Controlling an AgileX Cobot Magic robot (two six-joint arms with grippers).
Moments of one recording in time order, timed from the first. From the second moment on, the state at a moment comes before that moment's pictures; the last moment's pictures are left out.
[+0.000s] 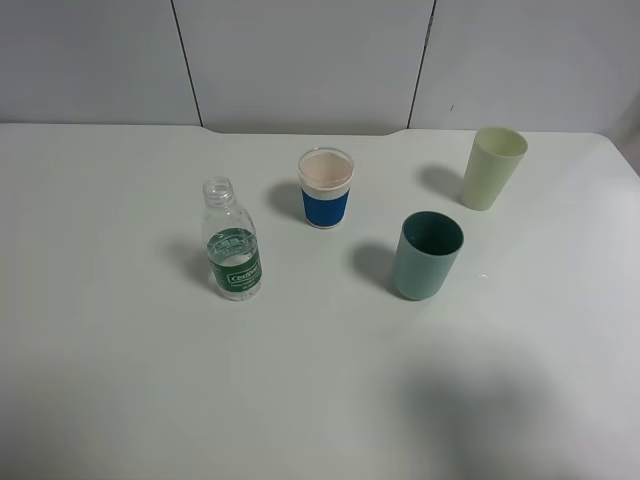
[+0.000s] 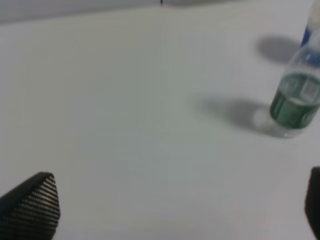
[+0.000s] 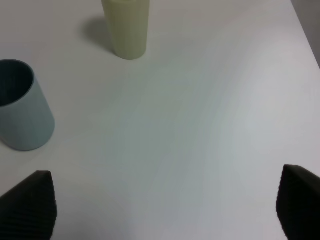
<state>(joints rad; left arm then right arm) -0.18 -0.01 -0.62 0.01 1.09 0.01 -0.03 0.00 -0.50 0.03 1.07 -0.09</state>
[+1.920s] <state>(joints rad) -0.10 -0.01 -0.51 0.01 1.06 0.01 -0.03 0.00 -0.50 0.03 1.07 -0.09</state>
